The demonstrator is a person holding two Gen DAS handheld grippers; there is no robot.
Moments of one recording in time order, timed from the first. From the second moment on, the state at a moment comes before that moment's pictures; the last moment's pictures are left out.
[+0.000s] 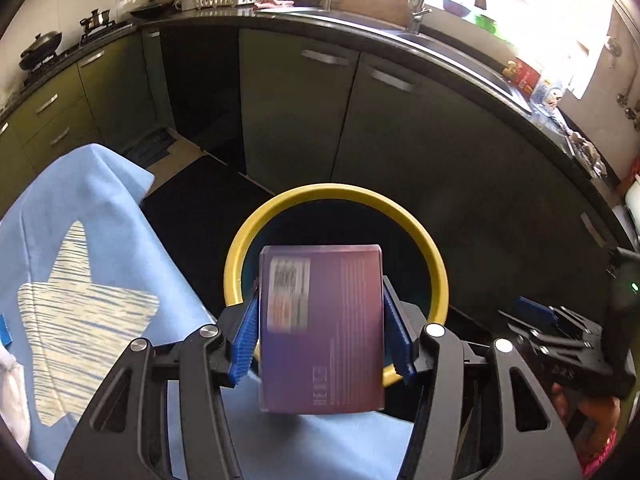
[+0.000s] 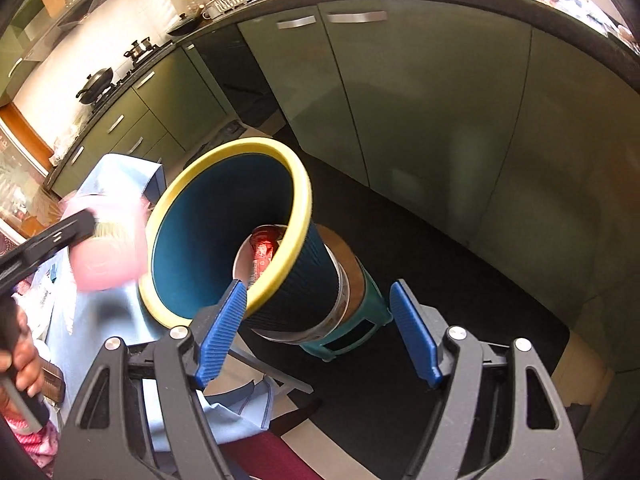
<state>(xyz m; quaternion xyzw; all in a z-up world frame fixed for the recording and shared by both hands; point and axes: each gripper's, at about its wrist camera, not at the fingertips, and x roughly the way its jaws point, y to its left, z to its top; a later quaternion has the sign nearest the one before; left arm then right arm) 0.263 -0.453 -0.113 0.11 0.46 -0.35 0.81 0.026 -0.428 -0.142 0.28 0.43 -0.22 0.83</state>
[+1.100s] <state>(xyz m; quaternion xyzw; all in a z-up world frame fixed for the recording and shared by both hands) 0.230 -0.097 -0.012 0.02 0.29 -0.17 0.94 0.103 -0.275 -0.114 0.15 0.47 -0.08 0.86</state>
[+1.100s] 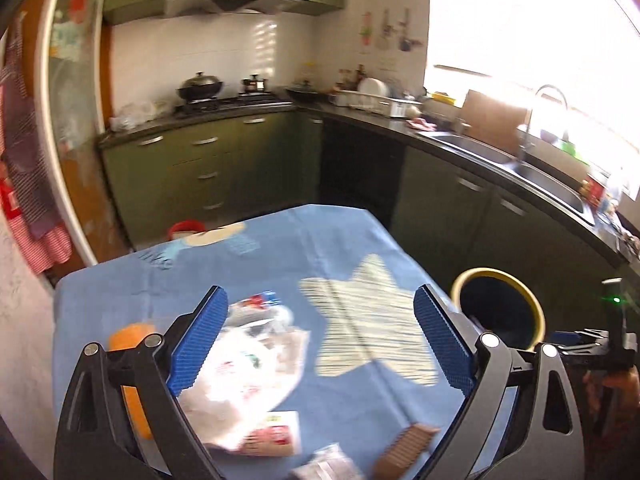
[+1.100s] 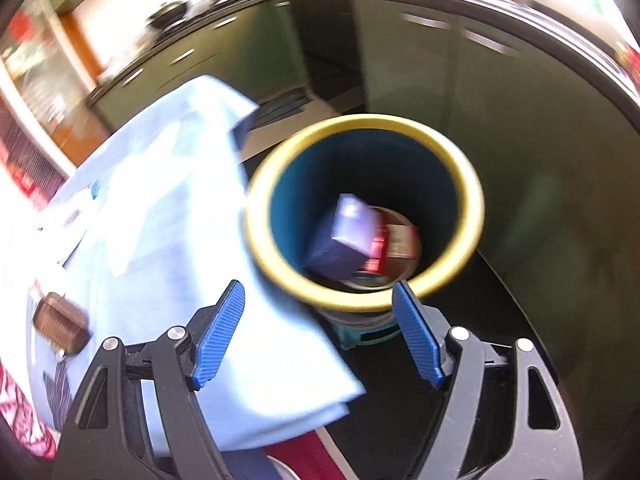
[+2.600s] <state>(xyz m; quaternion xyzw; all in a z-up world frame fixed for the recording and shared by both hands) 0.227 -0.024 -0.051 -0.05 0.28 -0.16 0.94 0.135 -0.058 -0.117 -0.02 0.41 0.12 0.91</state>
